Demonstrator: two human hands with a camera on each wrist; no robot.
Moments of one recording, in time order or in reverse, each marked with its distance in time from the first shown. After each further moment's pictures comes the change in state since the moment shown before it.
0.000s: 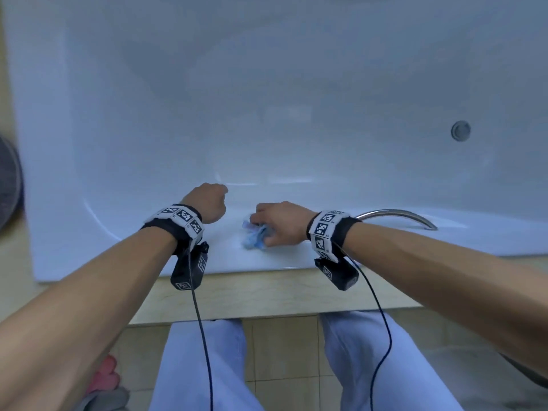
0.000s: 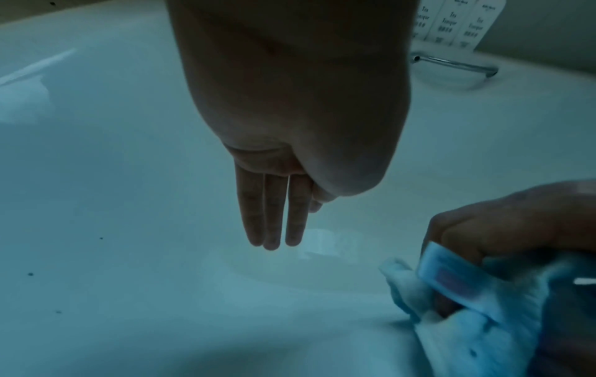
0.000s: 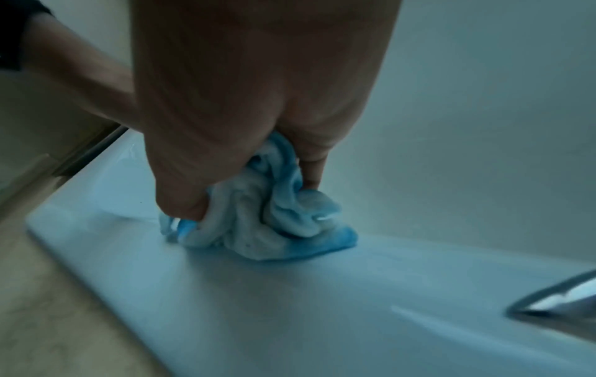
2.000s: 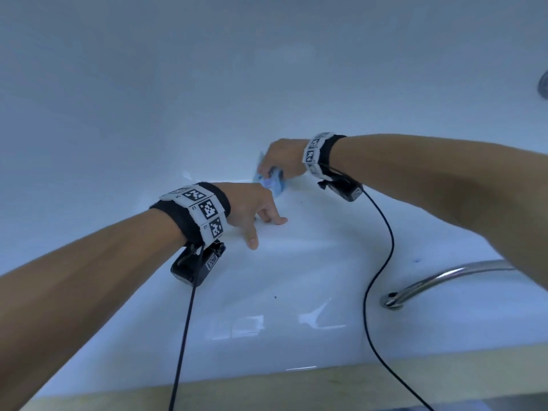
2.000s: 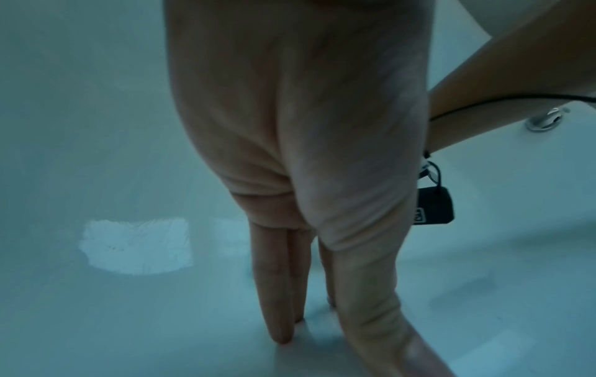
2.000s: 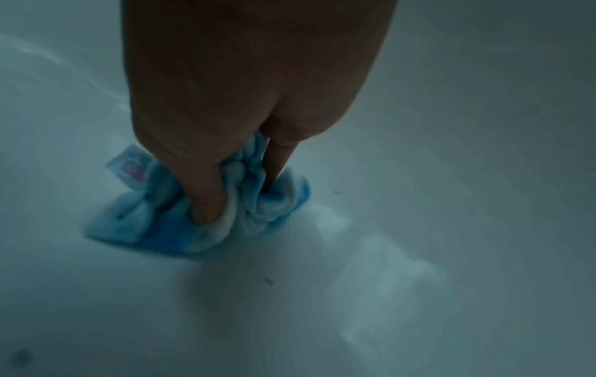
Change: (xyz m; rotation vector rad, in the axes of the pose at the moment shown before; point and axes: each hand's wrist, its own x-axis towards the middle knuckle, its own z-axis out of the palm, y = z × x) left_hand 0.214 0.034 0.062 -0.052 -0.670 0.473; right_hand 0.224 0.255 0.011 -0.234 -0.236 -0.047
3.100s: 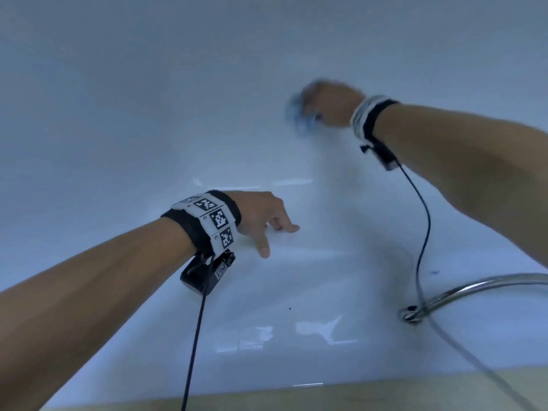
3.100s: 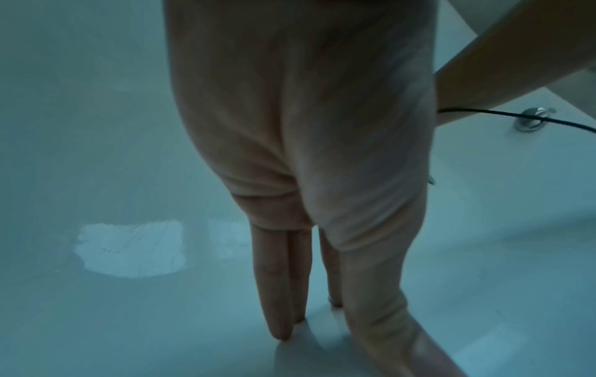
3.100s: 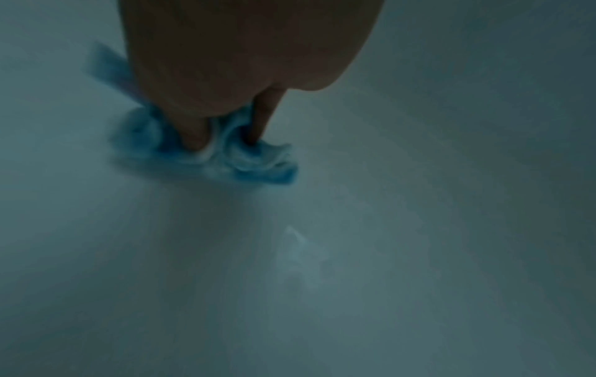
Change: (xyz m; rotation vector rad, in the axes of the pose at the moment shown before) left_hand -0.003 0.002 0.000 0.033 -0.030 -0.025; right_hand -0.036 0.095 -0.042 -0.152 0.473 0.144
